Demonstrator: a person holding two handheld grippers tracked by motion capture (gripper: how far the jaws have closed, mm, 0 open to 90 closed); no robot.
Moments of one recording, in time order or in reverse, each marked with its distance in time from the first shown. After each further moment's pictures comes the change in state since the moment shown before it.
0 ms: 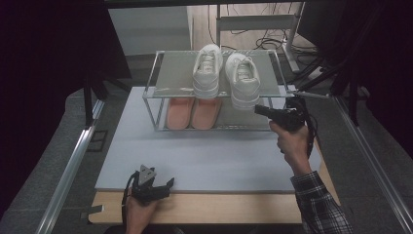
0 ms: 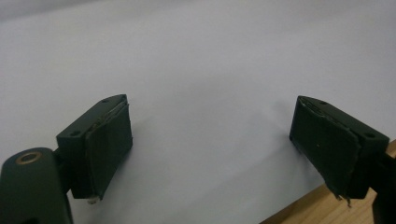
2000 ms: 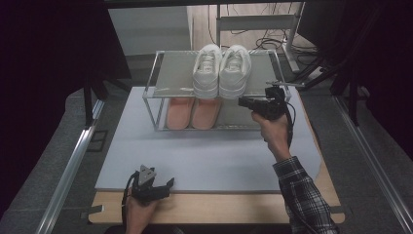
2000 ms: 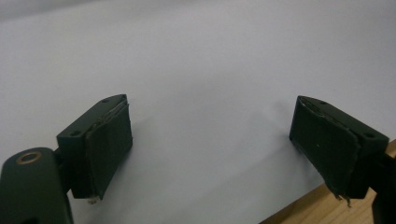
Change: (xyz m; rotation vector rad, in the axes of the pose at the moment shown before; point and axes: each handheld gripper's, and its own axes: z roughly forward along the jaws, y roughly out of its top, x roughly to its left) left arm 0.000 0.000 0.000 0.000 0.000 -0.003; right arm 0.009 0.016 0.054 0.033 -0.024 -0.033
